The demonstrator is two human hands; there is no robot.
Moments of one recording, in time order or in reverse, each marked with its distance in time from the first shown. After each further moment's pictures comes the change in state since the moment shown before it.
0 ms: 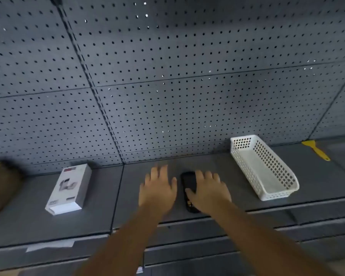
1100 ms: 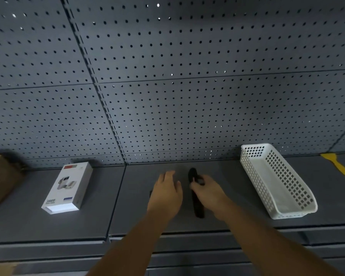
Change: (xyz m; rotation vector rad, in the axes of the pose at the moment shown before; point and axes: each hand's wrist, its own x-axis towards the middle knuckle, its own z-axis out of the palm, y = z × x) left_hand 0.030 0.009 0.020 -0.403 -0.022 -0.078; right_hand 0.048 0.003 0.000 0.904 -0.209 0.213
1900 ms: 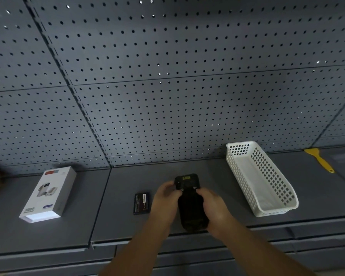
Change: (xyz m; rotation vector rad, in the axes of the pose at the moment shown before) left_hand -0.023 0.043 0.032 -0.890 -0.090 -0.404; right_hand -0.029 0.033 -0.027 0.716 0.020 0.218
